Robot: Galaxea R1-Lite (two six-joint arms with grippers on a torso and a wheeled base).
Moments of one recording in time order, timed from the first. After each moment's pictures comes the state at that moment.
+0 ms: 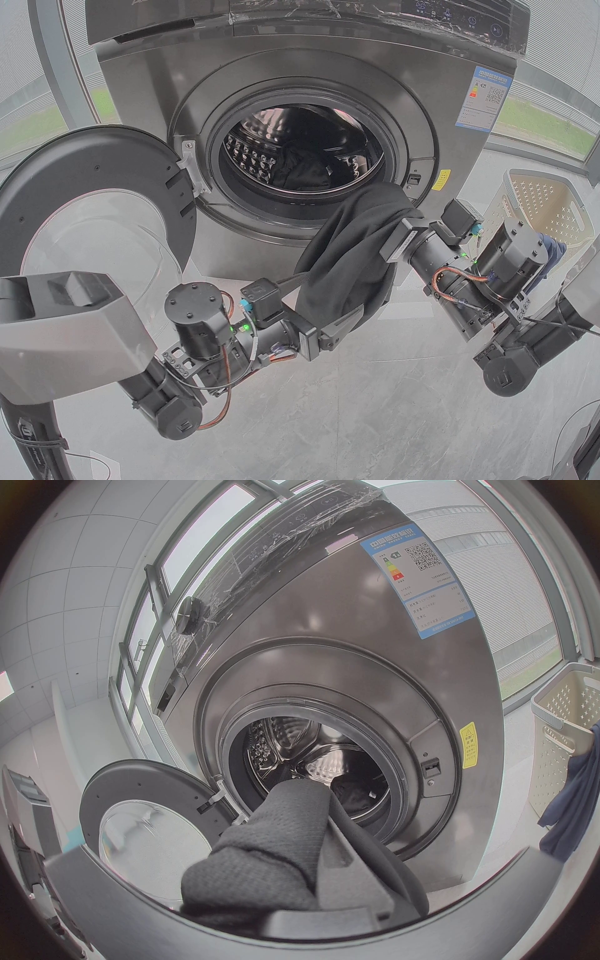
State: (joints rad) left arm -0.68 2.12 -0.67 -1.54 -0.21 -0.04; right arm 0.65 1.93 -0.75 -1.54 -0.19 0.23
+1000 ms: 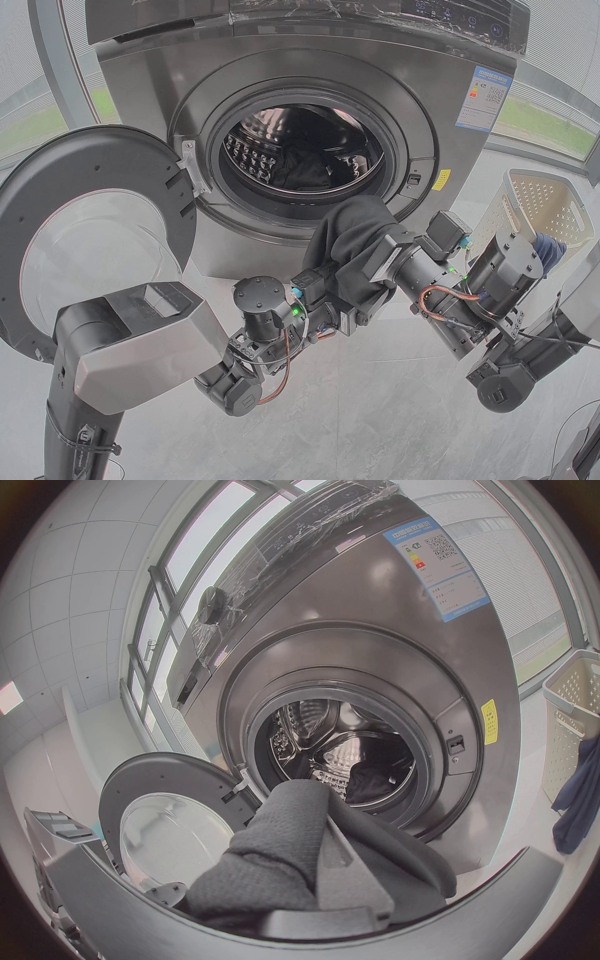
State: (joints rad) left arm -0.70 2.39 -1.07 -1.47 -0.14 -0.05; right arm 0.72 1.93 -0.73 -1.54 -0.19 0.24
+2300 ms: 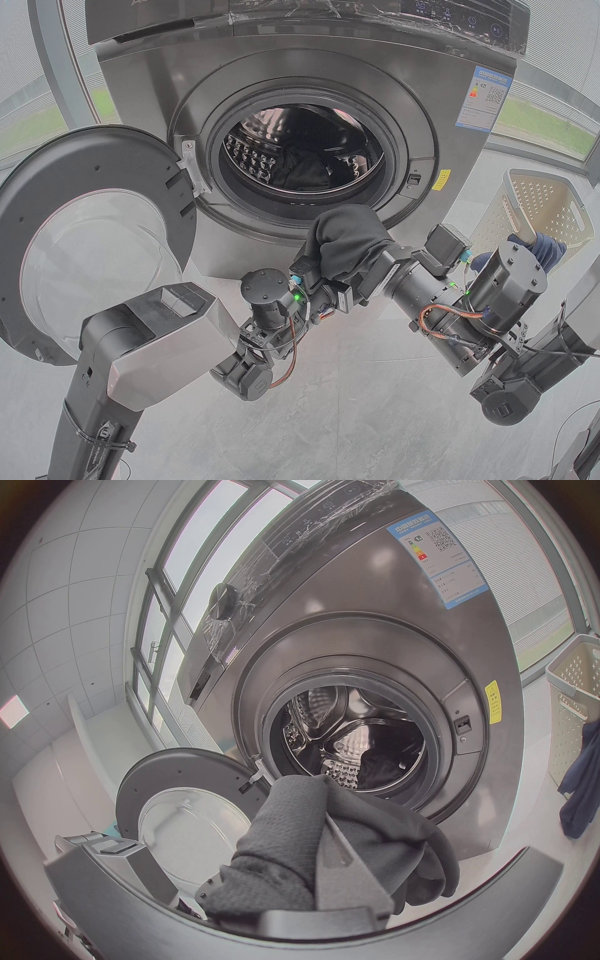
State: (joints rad) left arm -0.66 2.50 -1.27 -1.47 -0.05 -0.05; right arm 0.77 1.91 -0.67 -1.54 -0.19 0.28
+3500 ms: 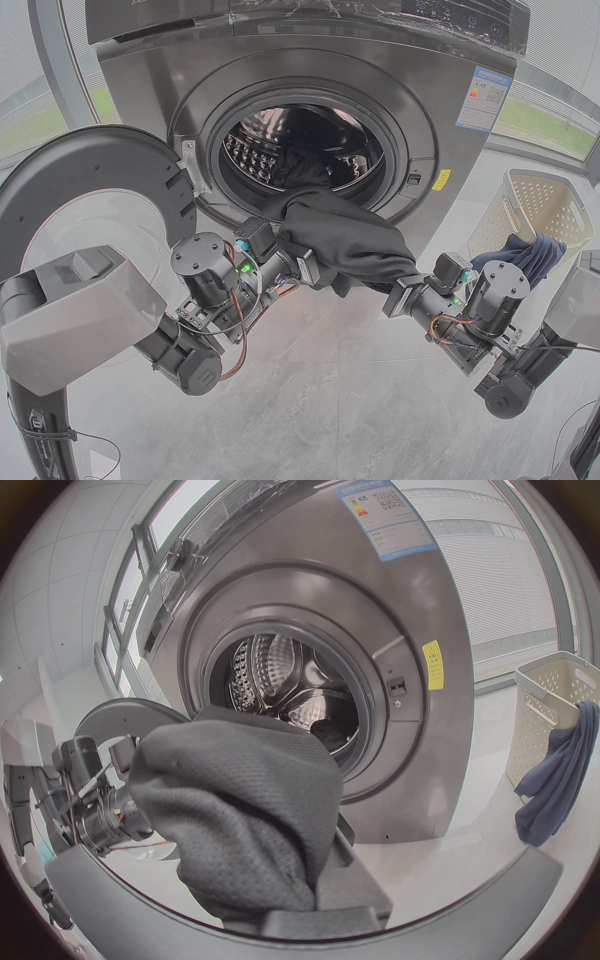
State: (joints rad) left arm -0.61 2.19 -0.98 -1.52 -0.04 -0.07; right arm 0.63 1.99 -0.57 -1.54 -0.19 0.23
